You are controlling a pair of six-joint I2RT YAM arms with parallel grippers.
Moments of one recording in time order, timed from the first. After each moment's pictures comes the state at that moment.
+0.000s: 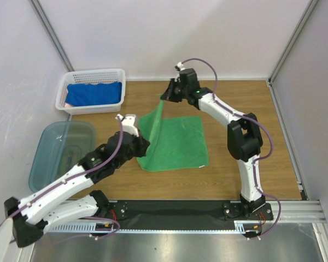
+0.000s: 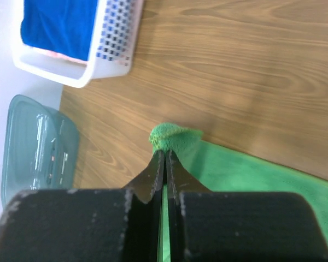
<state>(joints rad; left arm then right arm) -0.83 0.84 0.77 -0.41 -0.29 -0.56 0.54 2.15 1.86 -0.20 -0.27 0.61</state>
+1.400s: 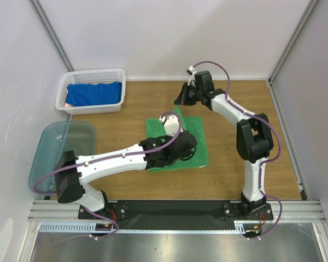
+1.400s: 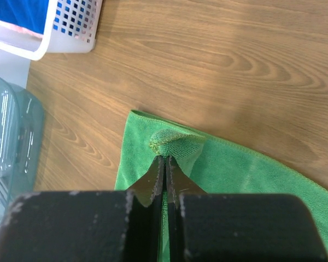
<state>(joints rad) -1.19 1.52 1.28 -0.56 -0.54 -1.17 0.40 2.05 1.68 -0.23 -0.40 0.44</state>
